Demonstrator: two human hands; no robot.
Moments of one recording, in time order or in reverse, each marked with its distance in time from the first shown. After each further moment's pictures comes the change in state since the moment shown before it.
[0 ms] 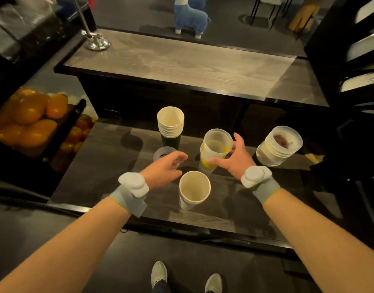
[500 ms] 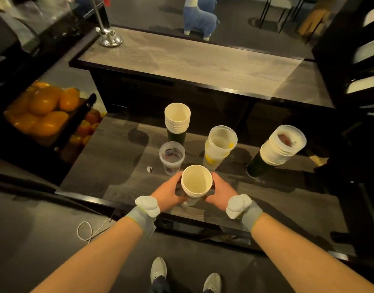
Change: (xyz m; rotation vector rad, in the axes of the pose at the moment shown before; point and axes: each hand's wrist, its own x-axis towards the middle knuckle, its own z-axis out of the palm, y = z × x) left_hand -0.026 -0.052 0.069 -0.167 0.044 -0.106; right_hand -0.059 0.032 0.061 -0.166 -0.375 0.028
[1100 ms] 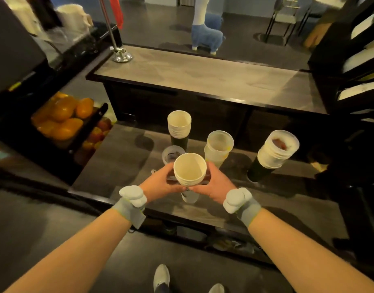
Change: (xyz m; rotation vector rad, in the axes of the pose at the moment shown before) left_hand -0.035 0.044 -0.031 -0.001 0.074 0.089; right_hand -0.036 -0.045 -0.018 0.231 0.039 -0.195
